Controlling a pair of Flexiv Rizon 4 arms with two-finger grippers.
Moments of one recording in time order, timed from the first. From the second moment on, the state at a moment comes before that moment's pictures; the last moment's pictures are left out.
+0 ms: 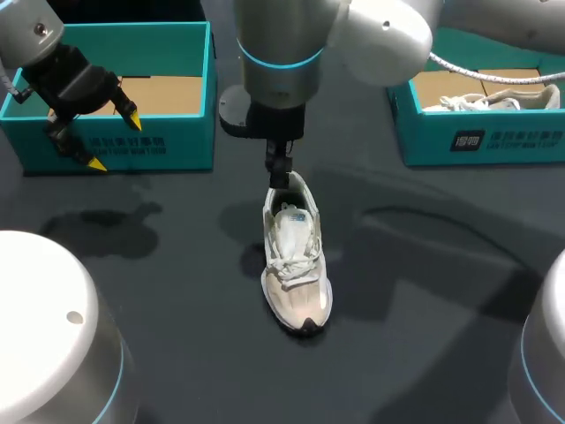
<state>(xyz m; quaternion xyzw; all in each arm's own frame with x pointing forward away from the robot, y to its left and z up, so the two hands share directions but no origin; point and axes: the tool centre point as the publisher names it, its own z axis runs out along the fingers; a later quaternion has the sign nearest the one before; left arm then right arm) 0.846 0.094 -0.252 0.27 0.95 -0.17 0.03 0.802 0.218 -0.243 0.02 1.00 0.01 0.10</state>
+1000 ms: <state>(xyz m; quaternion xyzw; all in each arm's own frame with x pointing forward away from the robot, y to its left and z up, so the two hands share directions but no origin) 0.846 0.094 -0.252 0.27 0.95 -0.17 0.03 0.838 0.219 -0.310 -0.04 0.99 -0.04 0.10</state>
